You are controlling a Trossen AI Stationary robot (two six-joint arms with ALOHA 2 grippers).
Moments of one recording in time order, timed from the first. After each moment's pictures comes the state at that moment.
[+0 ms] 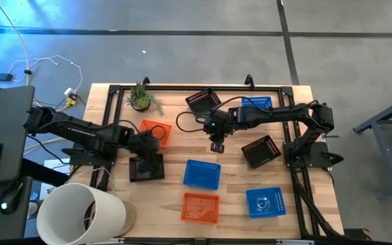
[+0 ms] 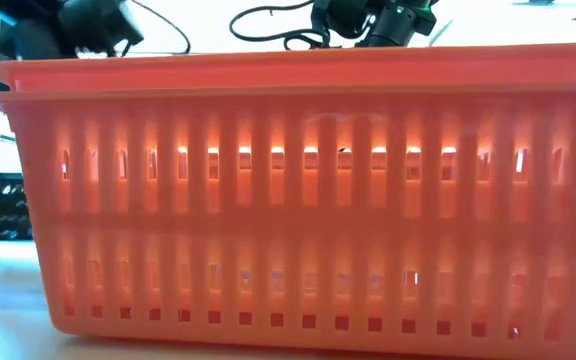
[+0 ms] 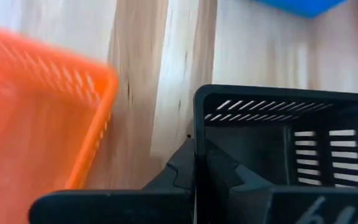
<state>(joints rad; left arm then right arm) 0.05 1.11 0.50 -0.39 0.02 -0.21 -0.12 1.71 1.29 -0.65 0.02 0.00</state>
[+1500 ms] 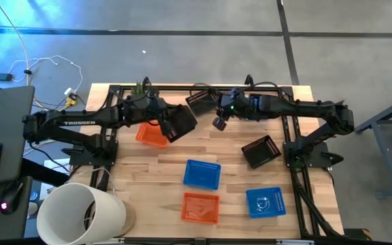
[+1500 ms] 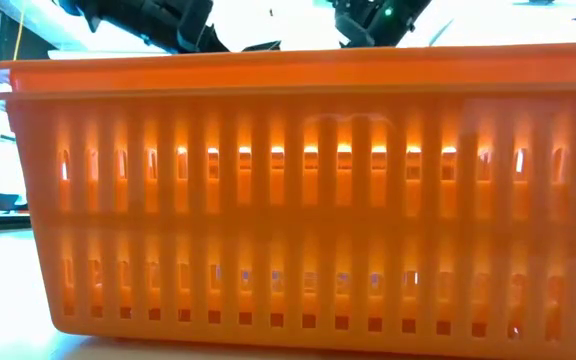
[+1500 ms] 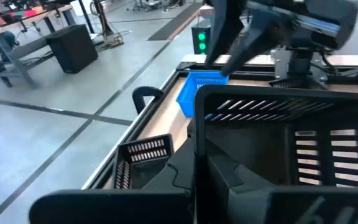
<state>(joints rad) 0.37 1.11 0.74 0.09 -0.16 0.12 -0.20 1.48 1.29 -0.56 0.37 0.12</state>
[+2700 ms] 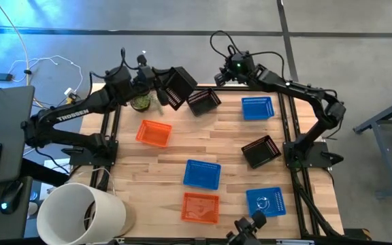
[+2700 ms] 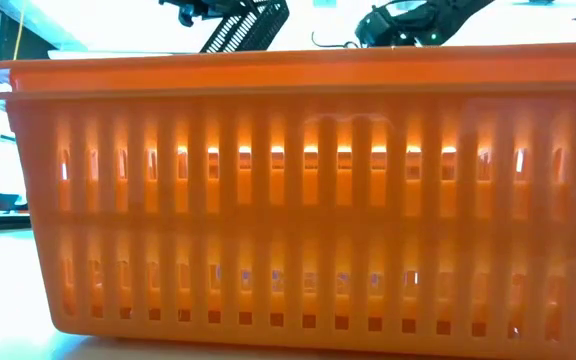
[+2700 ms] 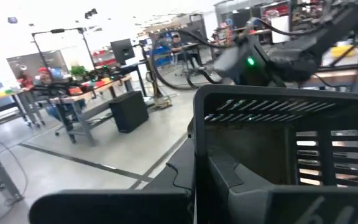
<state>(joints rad) 0.58 1.12 1.01 0.14 -0.11 0.23 -0.65 1.62 1.29 -0.19 0.23 0.11</state>
